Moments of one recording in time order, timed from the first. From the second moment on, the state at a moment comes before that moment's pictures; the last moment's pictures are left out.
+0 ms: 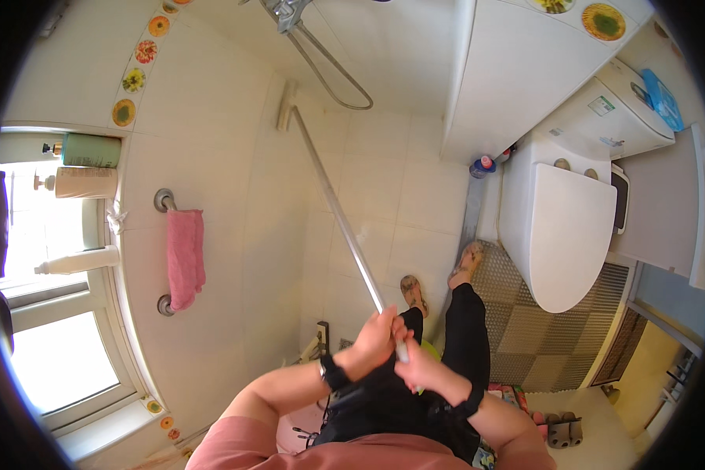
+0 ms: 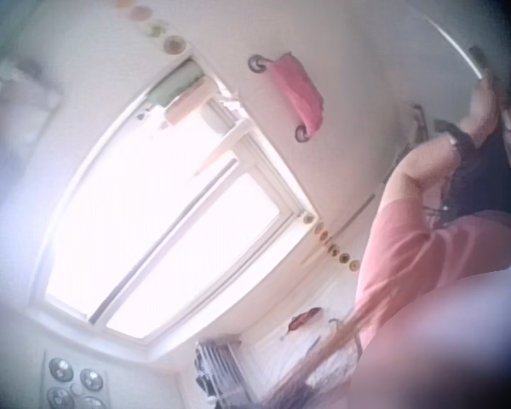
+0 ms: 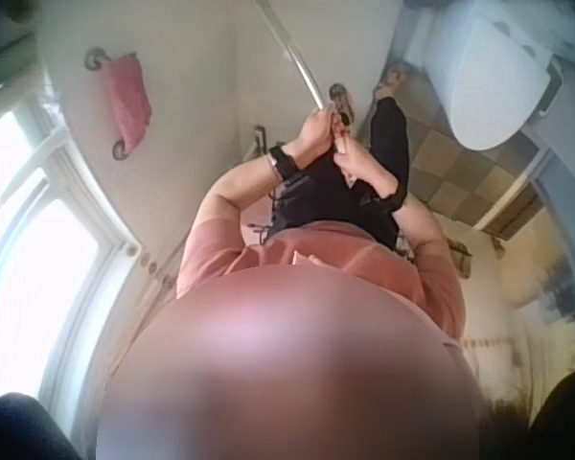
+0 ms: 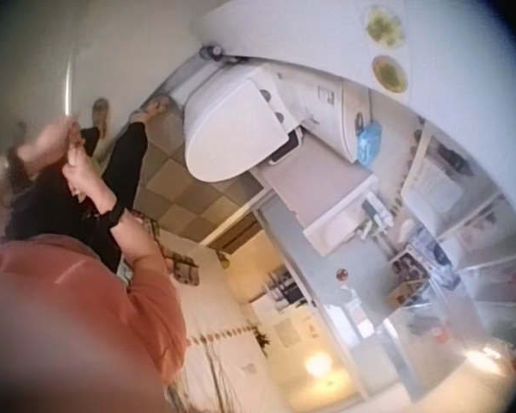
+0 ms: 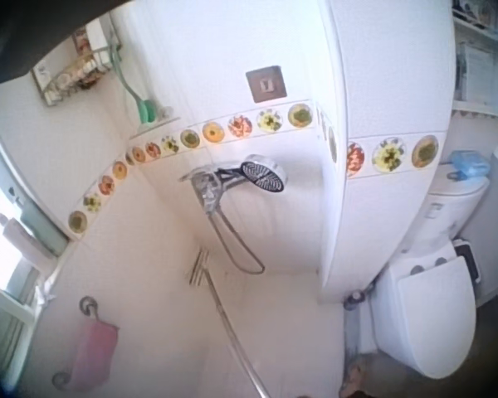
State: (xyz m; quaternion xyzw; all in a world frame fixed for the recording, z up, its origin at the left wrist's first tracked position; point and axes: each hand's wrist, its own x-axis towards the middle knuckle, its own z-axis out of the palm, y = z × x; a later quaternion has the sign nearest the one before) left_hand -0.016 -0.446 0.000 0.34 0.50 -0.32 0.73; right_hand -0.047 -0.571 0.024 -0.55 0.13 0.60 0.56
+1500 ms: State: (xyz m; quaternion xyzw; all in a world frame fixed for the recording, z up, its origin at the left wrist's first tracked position) left_hand 0.042 -0.354 -0.157 0.56 0.43 -0.42 0.57; right_hand 0.016 -0.473 -0.112 -0.57 0.15 0.59 0.55
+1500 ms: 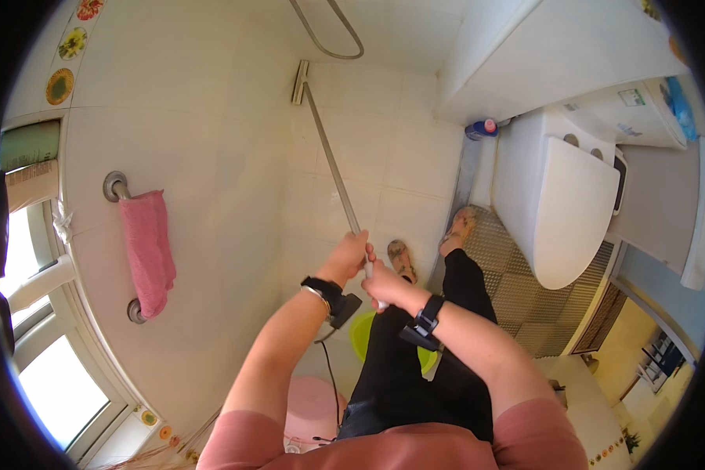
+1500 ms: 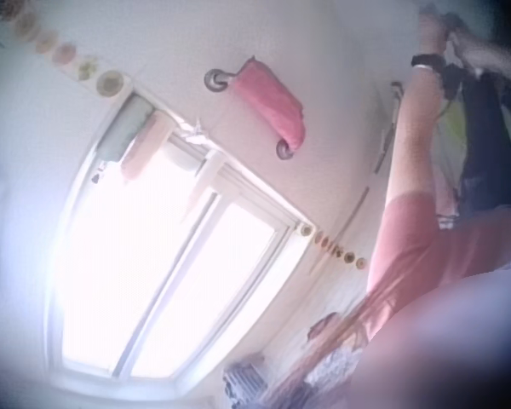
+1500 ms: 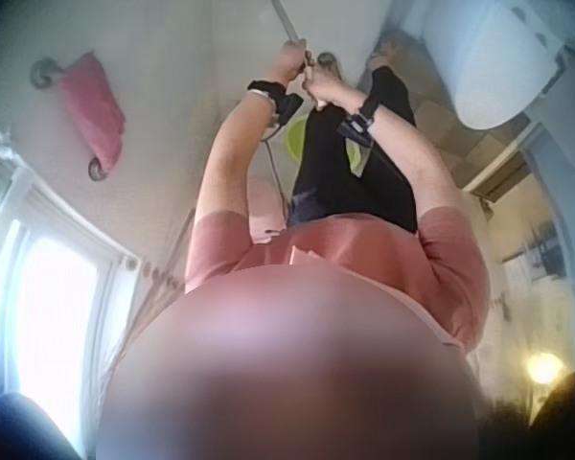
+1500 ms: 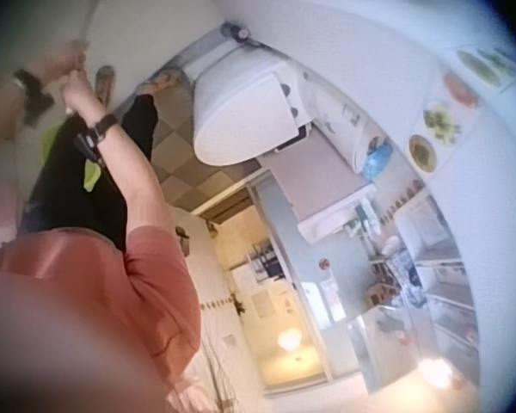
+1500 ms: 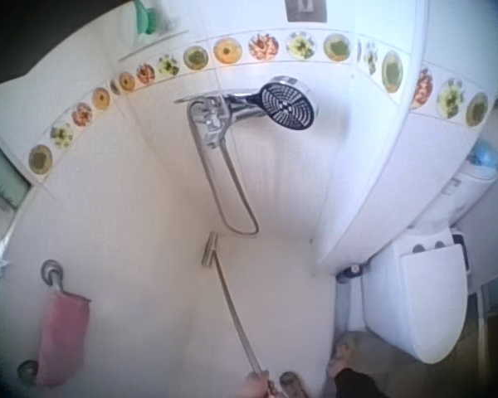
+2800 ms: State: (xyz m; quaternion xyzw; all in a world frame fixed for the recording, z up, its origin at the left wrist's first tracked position) left_hand 0.079 -0.489 -0.136 0.28 0.41 -0.32 0.81; right_hand 0.028 -0.613 -0.035 -0.56 0.28 0.42 0.66
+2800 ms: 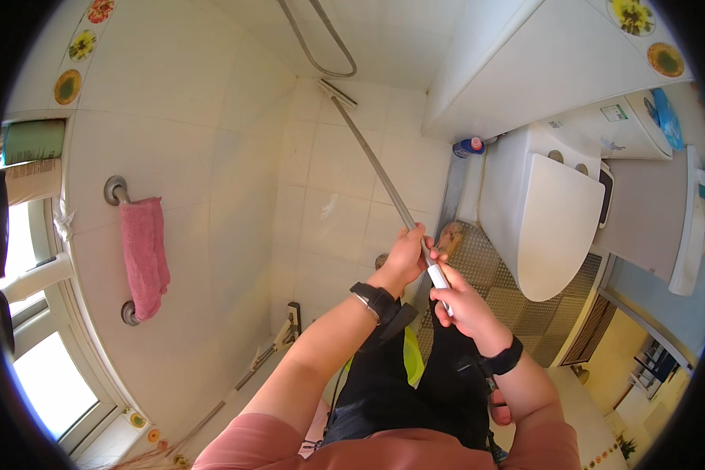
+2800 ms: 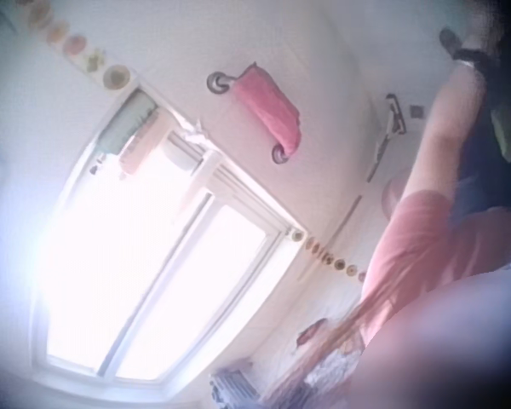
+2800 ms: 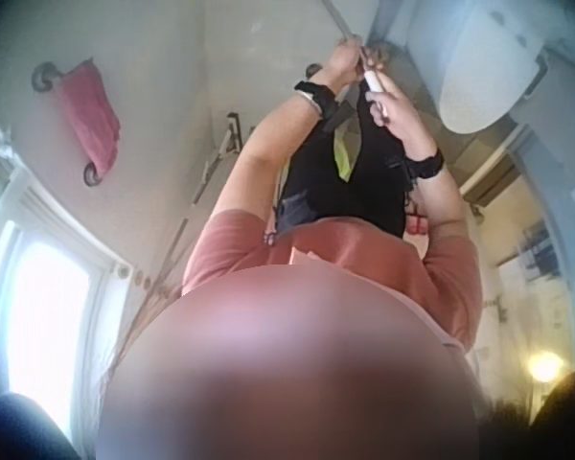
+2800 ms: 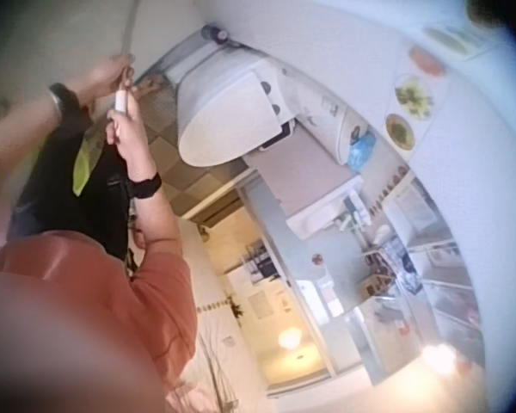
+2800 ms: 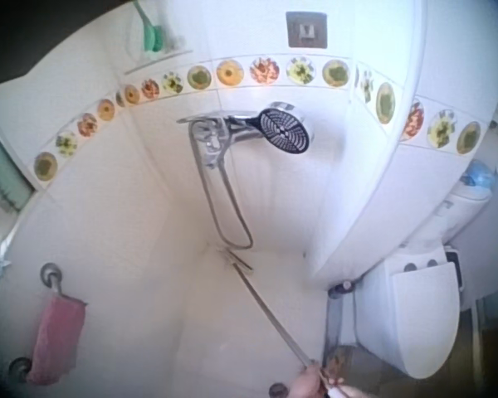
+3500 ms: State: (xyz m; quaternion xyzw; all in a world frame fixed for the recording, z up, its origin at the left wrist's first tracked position) left_hand 0.129 -0.460 -0.168 0.25 0.45 -0.28 0.81; right_hand 0.065 -0.582 -0.089 -0.86 -0.01 0.24 0.45
